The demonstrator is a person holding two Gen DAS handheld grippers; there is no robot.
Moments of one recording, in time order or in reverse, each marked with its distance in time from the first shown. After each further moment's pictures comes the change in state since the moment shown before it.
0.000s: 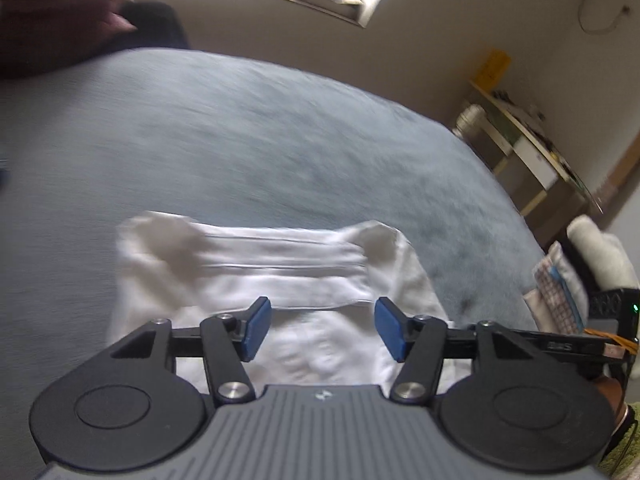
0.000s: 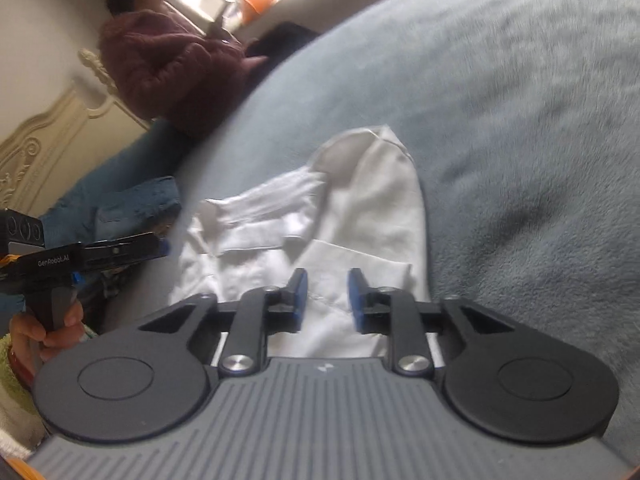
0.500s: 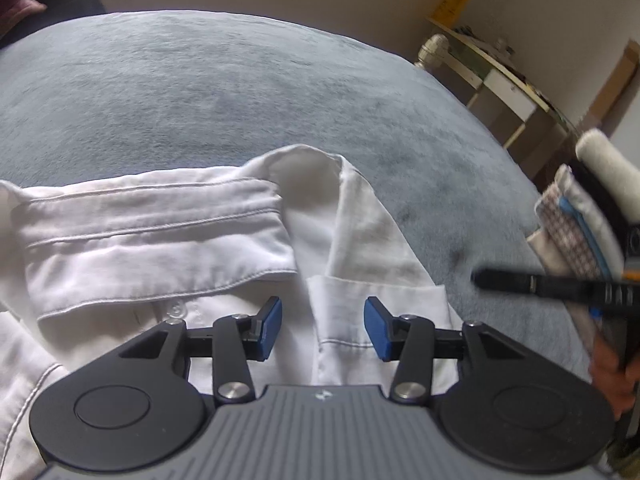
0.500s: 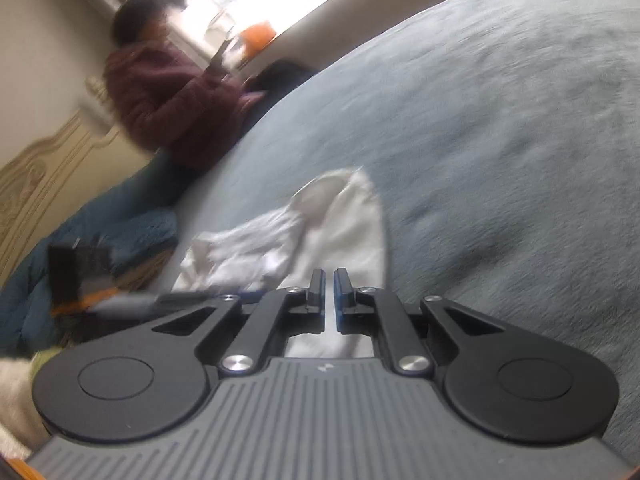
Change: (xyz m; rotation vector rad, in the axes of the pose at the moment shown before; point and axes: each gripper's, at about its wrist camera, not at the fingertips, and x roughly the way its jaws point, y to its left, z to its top) left arm 0.144 -0.073 -0.024 0.138 0.130 -0.096; right arm 0.000 -0.030 0.007 -0.014 -0.049 0.023
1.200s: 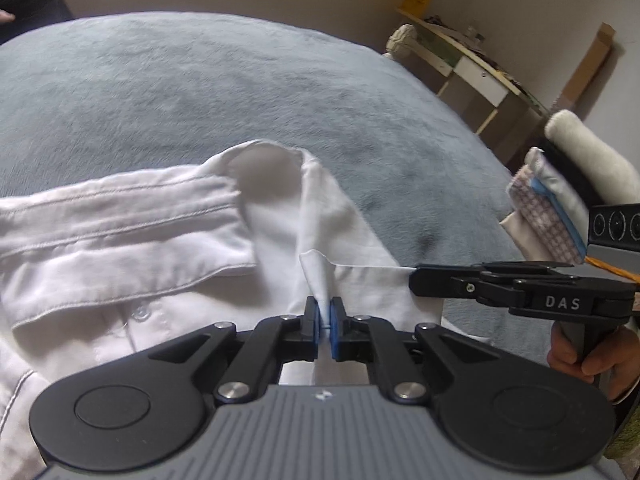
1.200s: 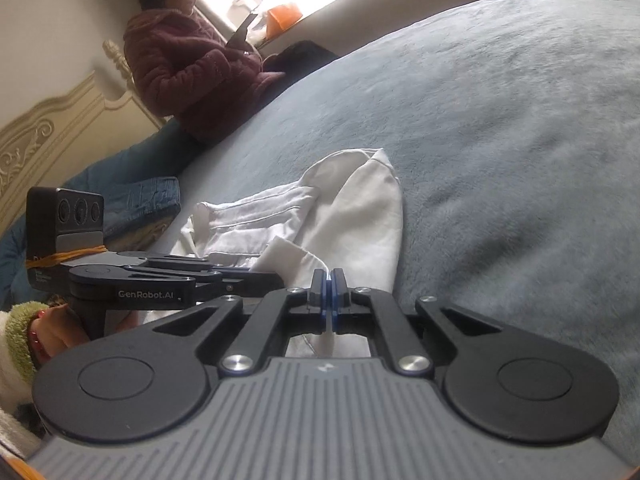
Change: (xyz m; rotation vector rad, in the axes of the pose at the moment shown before) left arm 0.004 -0.012 -0.004 0.074 0.026 -0.064; right arm 0.014 0.002 -0.008 -0.096 -0.002 -0.014
